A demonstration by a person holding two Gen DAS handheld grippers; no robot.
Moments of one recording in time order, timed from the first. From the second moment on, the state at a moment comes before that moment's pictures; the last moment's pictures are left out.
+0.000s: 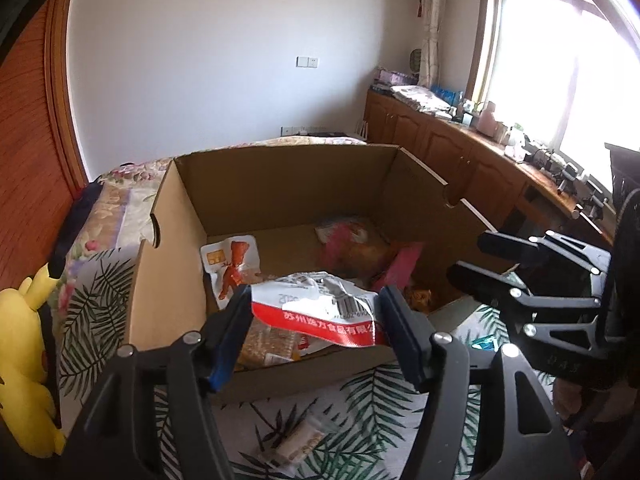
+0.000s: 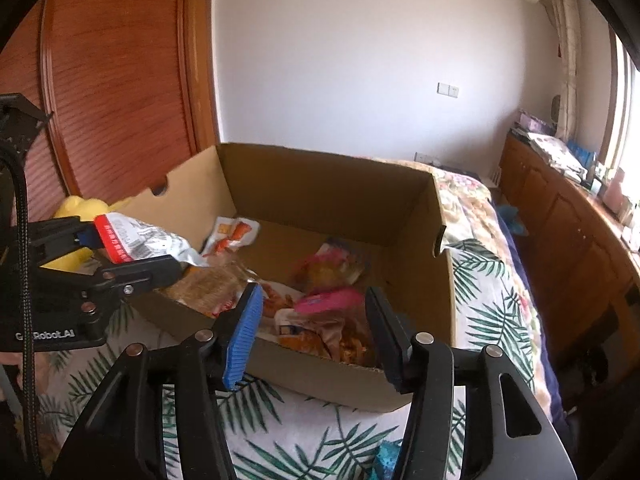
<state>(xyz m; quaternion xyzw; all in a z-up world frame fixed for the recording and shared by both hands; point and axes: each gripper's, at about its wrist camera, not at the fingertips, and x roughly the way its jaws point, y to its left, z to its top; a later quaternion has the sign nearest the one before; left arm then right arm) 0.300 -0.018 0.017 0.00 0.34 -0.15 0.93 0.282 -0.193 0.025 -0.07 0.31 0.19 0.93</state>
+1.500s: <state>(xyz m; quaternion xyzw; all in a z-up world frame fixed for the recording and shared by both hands) 0.202 -0.016 -0.043 0.04 0.37 -0.18 0.91 0.220 -0.281 -0.063 -0.07 0.38 0.18 0.91</state>
